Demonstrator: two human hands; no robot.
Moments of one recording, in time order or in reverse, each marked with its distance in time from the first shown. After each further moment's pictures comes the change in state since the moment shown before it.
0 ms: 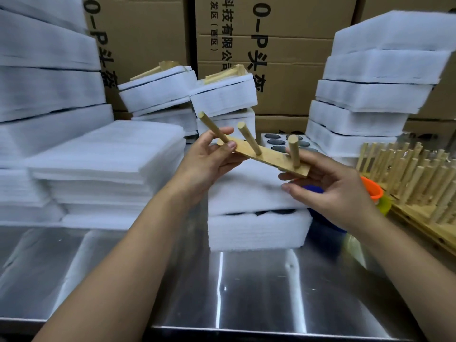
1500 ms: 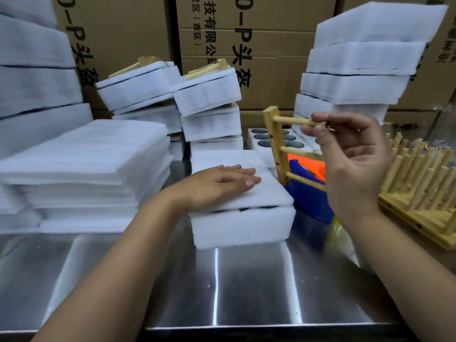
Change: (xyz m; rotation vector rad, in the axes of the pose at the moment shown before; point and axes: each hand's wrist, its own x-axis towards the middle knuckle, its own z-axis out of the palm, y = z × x) left_hand -0.014 -0.001 0.009 0.979 -0.621 -0.111; right_hand 0.010 -0.014 -0.006 0.157 0.548 -0.215
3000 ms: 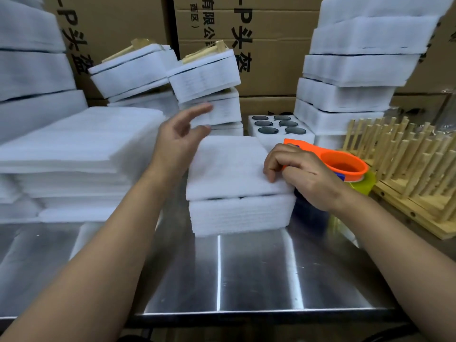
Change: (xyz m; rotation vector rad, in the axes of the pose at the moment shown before) left_hand 0.003 -0.012 -0.014 -0.439 0.862 0.126; right_hand -0.008 0.018 -0.003 -0.435 -0.895 0.314
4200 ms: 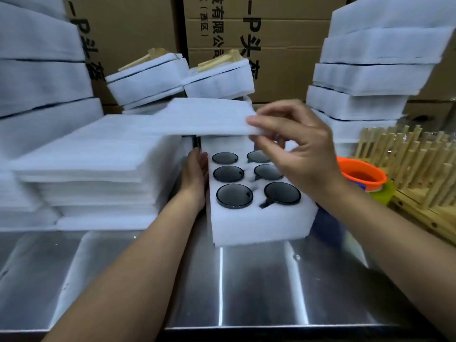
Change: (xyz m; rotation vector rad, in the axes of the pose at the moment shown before) left_hand 0.009 -0.063 0.012 -0.529 0.280 -0.779; right_hand 0.046 -0.041 0.024 -0.138 0.591 -0.378
